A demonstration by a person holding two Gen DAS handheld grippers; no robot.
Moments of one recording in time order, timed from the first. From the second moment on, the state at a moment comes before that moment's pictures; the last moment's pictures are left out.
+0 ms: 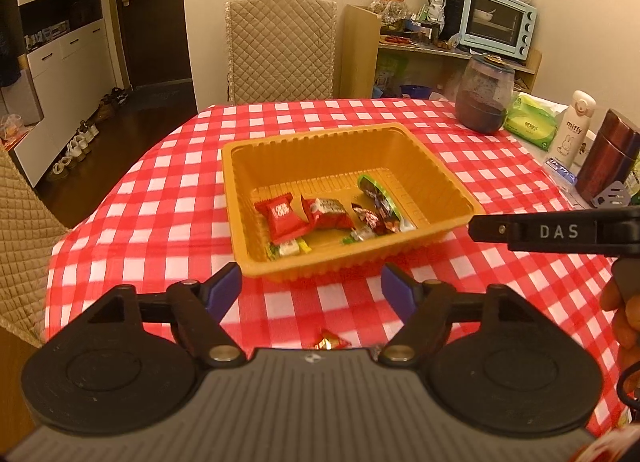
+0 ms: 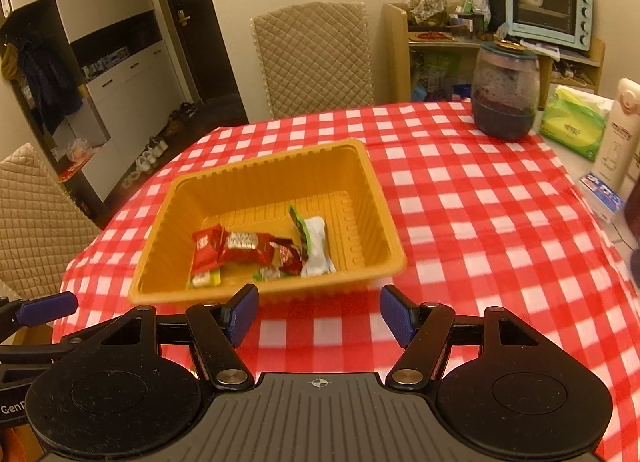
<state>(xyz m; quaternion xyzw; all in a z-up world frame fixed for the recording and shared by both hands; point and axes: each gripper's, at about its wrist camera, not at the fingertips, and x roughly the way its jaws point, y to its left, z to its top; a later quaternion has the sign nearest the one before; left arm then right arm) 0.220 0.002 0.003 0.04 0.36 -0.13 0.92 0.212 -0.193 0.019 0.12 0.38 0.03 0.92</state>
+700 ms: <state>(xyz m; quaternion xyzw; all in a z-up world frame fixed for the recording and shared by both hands) 0.110 0.022 -0.008 0.00 0.38 -0.11 0.92 0.096 -0.190 0.013 0.14 0.40 0.02 0.91</state>
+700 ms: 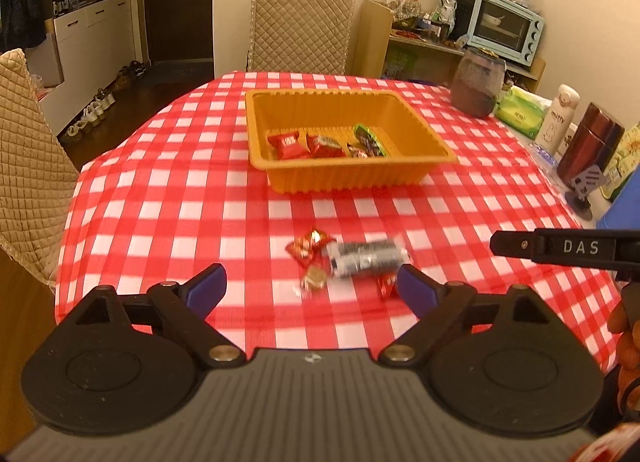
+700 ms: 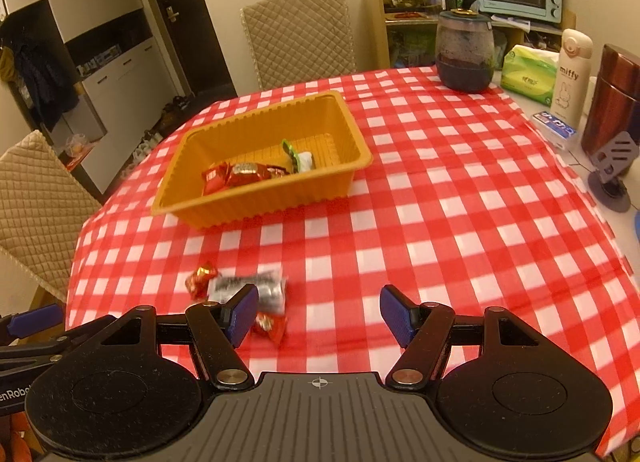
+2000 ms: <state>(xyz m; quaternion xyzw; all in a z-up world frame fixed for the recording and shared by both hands) 0.100 0.025 -0.037 0.04 0.38 -0.09 0.92 0.071 -0.163 -0.021 0.10 0.42 0.04 0.90</state>
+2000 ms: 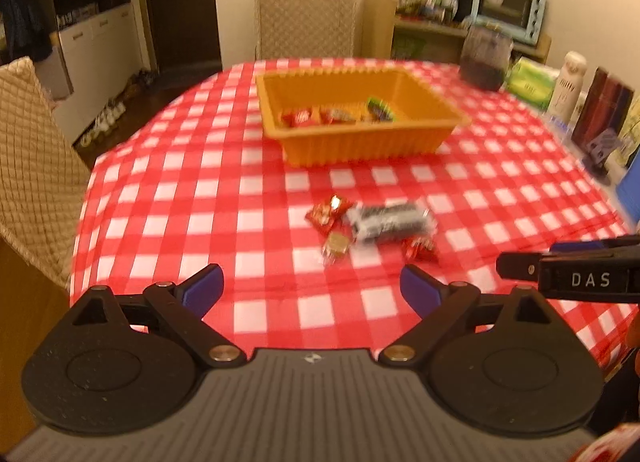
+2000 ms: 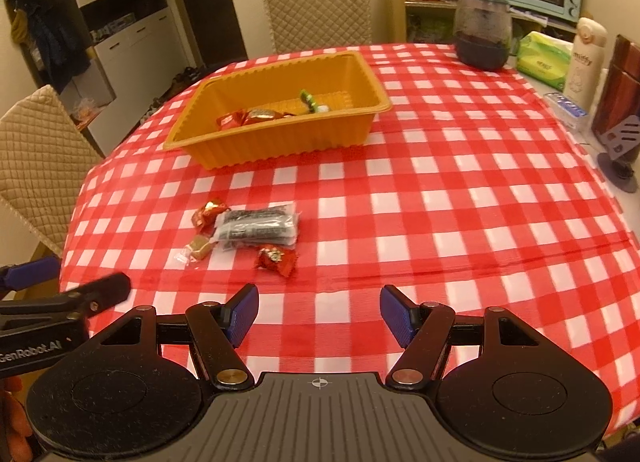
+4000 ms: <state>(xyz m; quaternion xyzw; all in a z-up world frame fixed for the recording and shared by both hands) 0.160 0.029 -0.090 0.05 0.40 -0.12 0.91 0.127 -0.147 -0.078 0.08 0.41 0.03 0.91</state>
